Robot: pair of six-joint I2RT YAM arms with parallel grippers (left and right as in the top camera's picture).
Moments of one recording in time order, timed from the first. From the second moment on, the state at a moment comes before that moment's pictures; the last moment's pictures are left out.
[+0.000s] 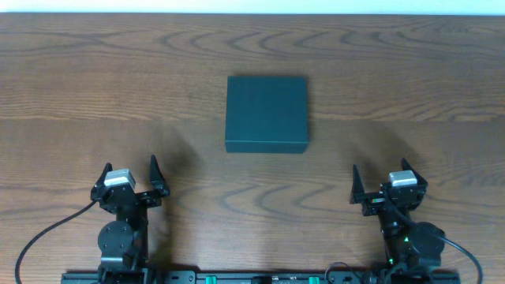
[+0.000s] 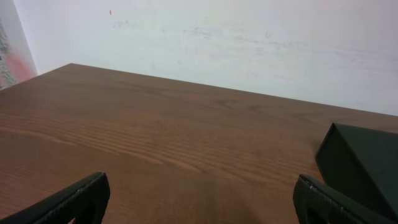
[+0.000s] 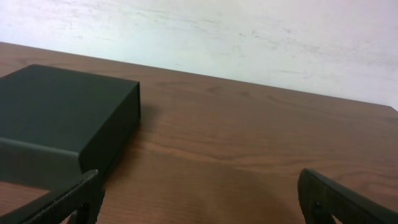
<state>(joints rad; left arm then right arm) -0.05 0.01 0.03 -0.11 -0.18 -0.12 -0.05 0.01 0.08 -0.20 -0.15 -0.12</state>
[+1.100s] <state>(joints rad) 0.06 0.01 0.03 -0.11 -0.17 -0.12 0.02 0.01 0.08 -0.20 -0.14 -0.11</state>
